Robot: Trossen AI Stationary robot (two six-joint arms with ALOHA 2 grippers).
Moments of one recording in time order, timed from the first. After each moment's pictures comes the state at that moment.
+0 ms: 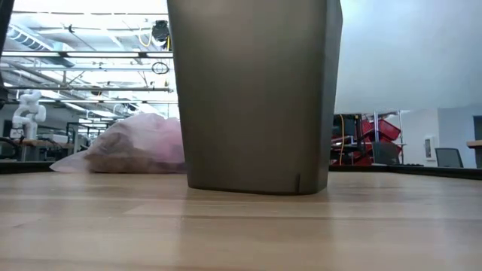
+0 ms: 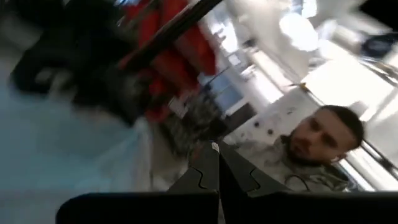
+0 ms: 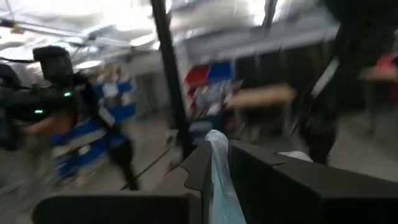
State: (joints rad) left arm 0.41 1.62 2.36 -0.47 1.19 -1.11; right arm 0.33 1.28 1.50 0.01 0.05 0.21
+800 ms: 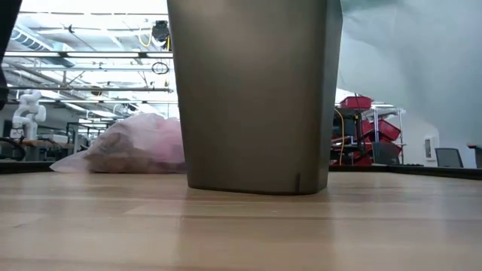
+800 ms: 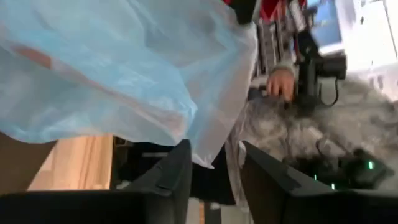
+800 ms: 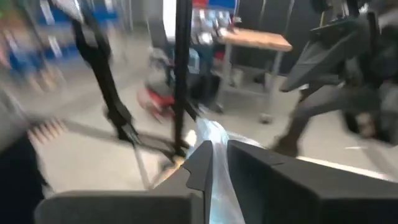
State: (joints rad) left arm 0.08 1.73 2.34 -1.27 0.88 -0.65; right arm 0.48 1.31 1.50 -0.29 0.21 -0.04
